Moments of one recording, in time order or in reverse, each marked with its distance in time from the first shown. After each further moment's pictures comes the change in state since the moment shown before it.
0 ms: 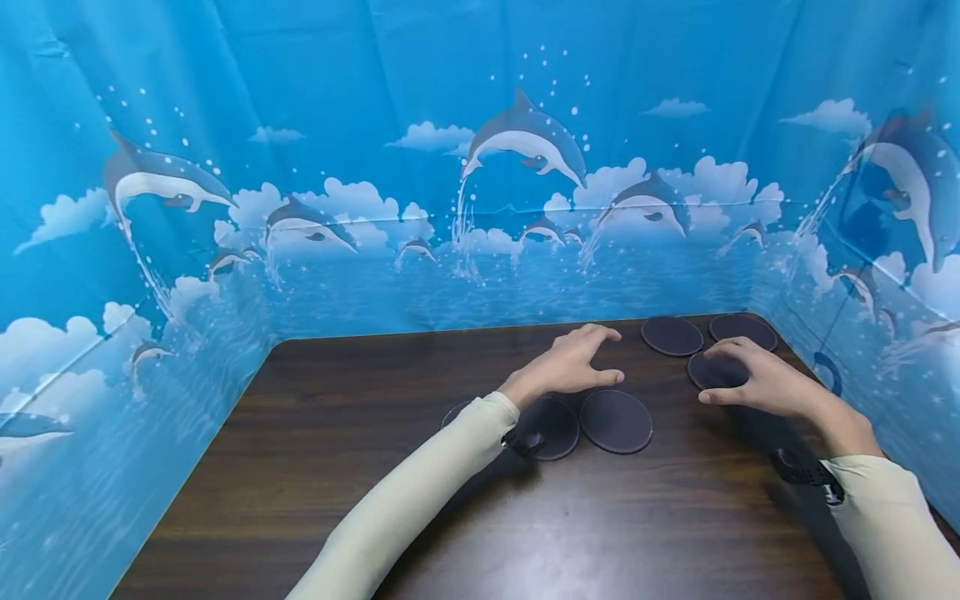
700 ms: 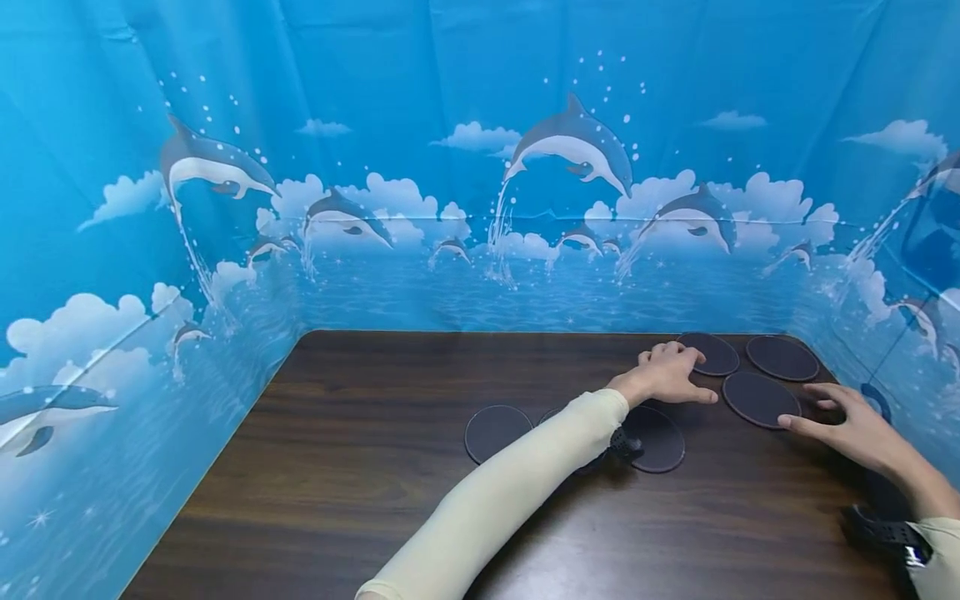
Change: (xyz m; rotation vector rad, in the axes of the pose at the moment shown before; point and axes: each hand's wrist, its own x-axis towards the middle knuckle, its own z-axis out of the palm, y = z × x) left_hand 0.077 0.046 0.043 0.086 -0.105 -0.260; right_hand -0.023 0.071 0.023 0.017 0.100 0.269
